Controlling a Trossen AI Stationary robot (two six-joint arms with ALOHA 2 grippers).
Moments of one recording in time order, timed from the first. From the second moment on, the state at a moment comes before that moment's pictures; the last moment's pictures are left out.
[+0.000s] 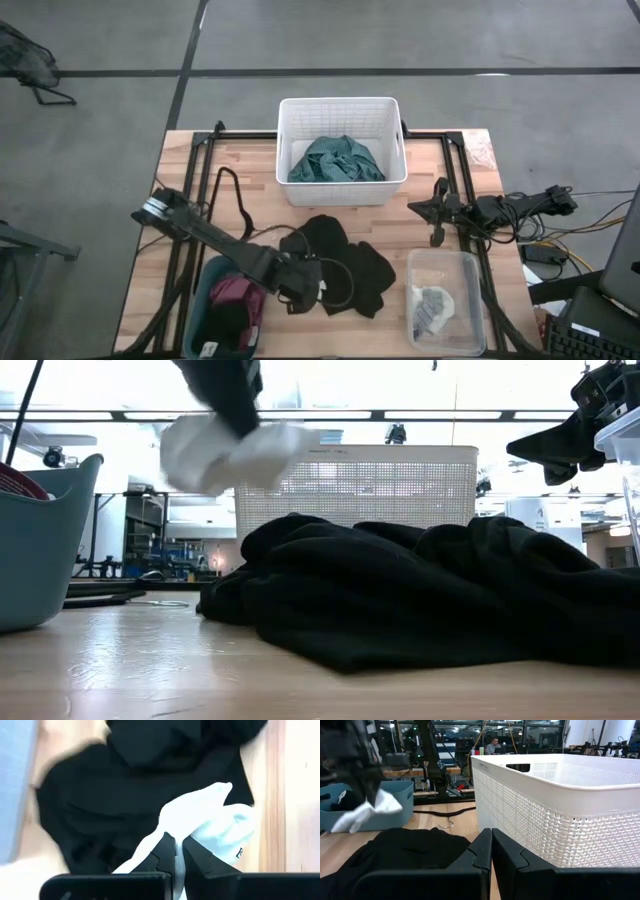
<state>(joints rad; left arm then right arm) -0.48 1.83 1.57 -0.89 -0.32 -0.52 0.26 0.02 0.05 -0.05 0.47 0.05</state>
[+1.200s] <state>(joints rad) -0.43 1.80 1.49 -0.21 -0.49 -0.24 0.26 0.02 0.05 -0.05 0.50 -0.11</state>
